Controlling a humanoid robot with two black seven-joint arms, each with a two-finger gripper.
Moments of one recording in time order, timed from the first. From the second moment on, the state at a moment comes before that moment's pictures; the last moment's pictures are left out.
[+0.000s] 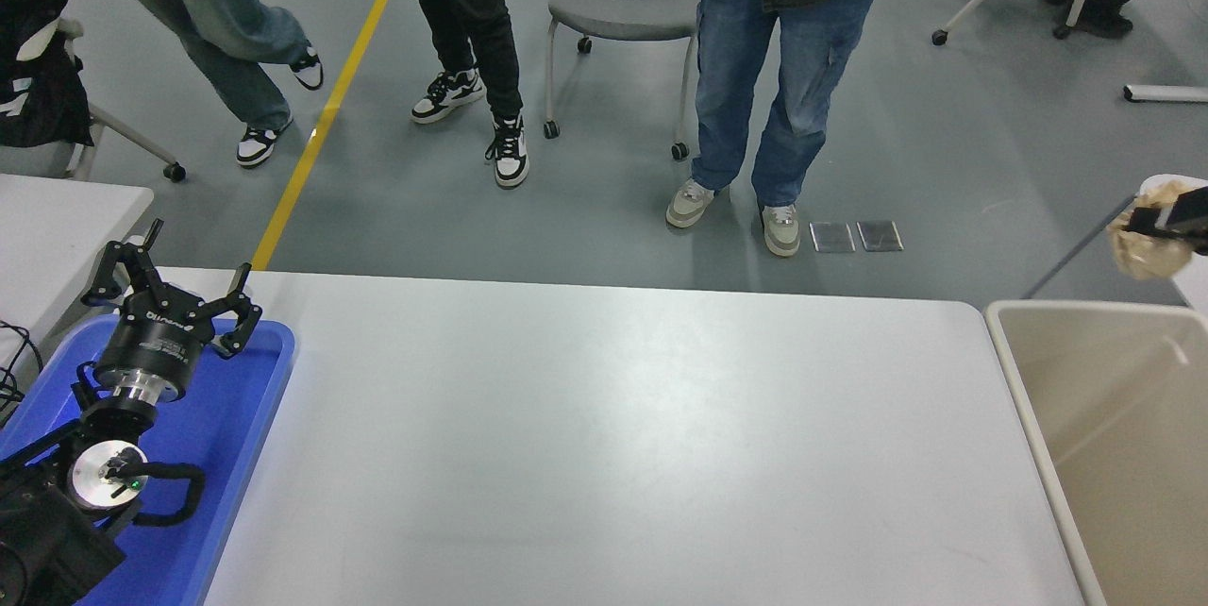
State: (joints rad) left arm -0.55 0.46 -0.62 -0.39 -0.23 -0.70 -0.58; right arm 1.09 -1.37 0.12 1.25 -0.78 0.39 0.20
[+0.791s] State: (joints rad) left arm -0.55 0.46 -0.62 -0.39 -0.23 -0.70 -0.58; right arm 0.58 -0.87 0.37 0.49 -0.16 0.22 0.31
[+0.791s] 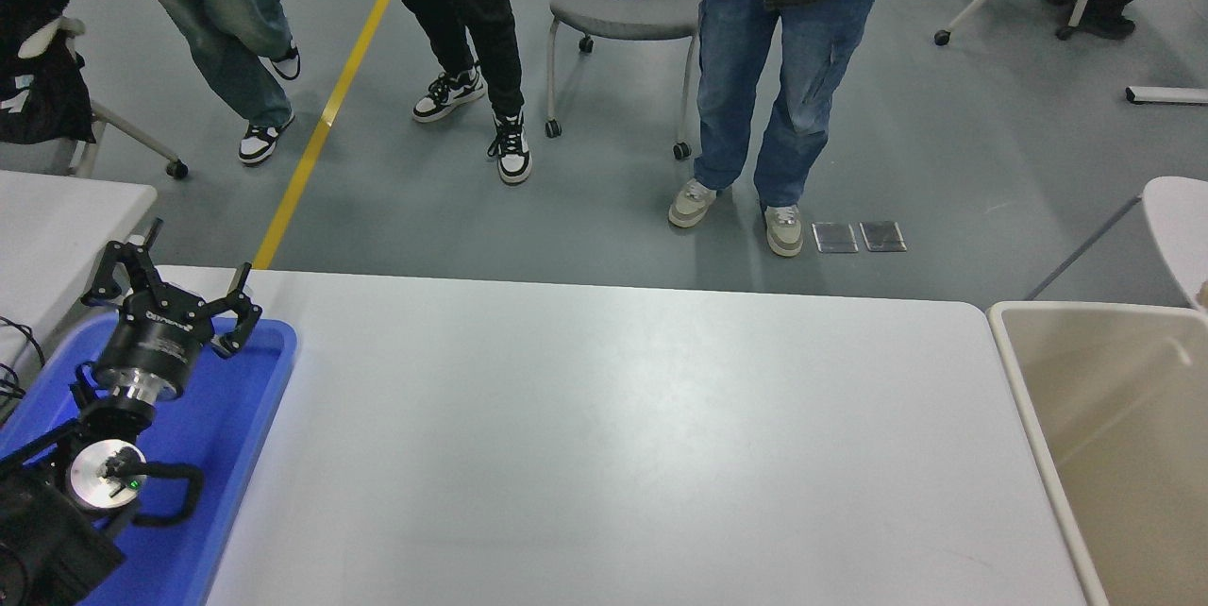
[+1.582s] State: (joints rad) left arm -0.55 0.46 -0.62 -0.39 -0.23 -0.70 -0.58; right arm 0.48 -0.48 0.53 0.06 -0.13 0.18 0.30
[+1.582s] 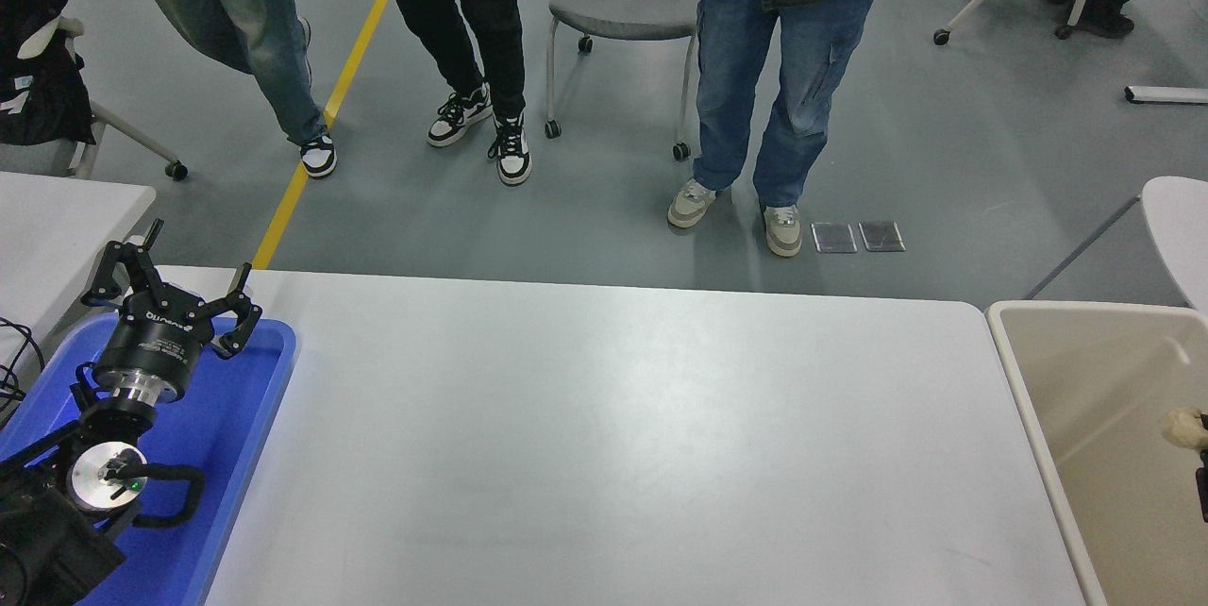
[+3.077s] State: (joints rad) left arm -0.55 0.46 -0.62 -0.39 -0.23 -0.70 -0.58; right arm 0.49 -0.32 1.29 0.61 -0.47 0.15 0.35
